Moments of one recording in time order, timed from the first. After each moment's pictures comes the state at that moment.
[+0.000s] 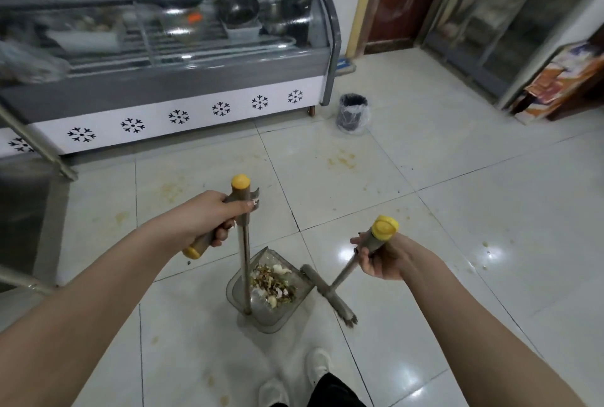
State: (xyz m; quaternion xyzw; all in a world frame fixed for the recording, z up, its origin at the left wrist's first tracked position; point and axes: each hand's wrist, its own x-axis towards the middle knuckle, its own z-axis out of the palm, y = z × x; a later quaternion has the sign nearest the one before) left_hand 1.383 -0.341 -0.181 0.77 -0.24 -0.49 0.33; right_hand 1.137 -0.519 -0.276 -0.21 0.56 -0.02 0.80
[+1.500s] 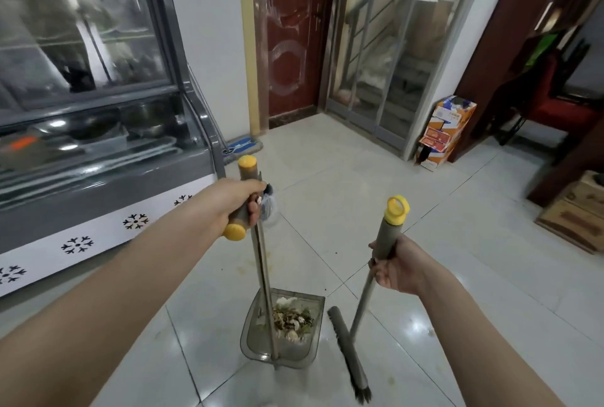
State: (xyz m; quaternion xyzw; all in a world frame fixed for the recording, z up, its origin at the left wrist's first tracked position) left_hand 1.270 -0.937 -0.079 0.65 -0.18 -0.55 0.50; right_hand 1.007 -1.024 -0.195 -0.29 0.57 -0.21 0.74
